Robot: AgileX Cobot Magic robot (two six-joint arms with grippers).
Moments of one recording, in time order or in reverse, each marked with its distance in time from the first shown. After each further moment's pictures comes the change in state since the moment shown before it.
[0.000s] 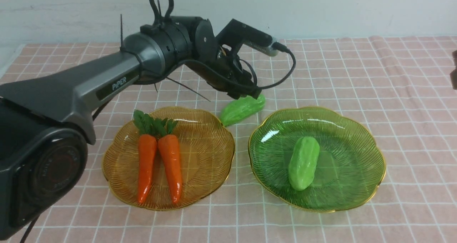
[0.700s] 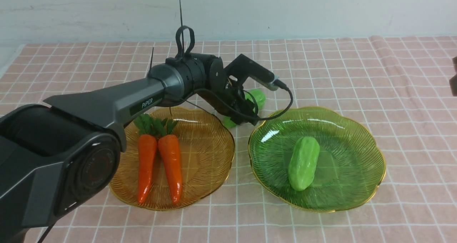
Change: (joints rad) right arm 0.000 -0.032 0.000 0.163 0.000 -0.024; left arm -0.156 -0.107 -0.174 -0.034 0.661 -0.219
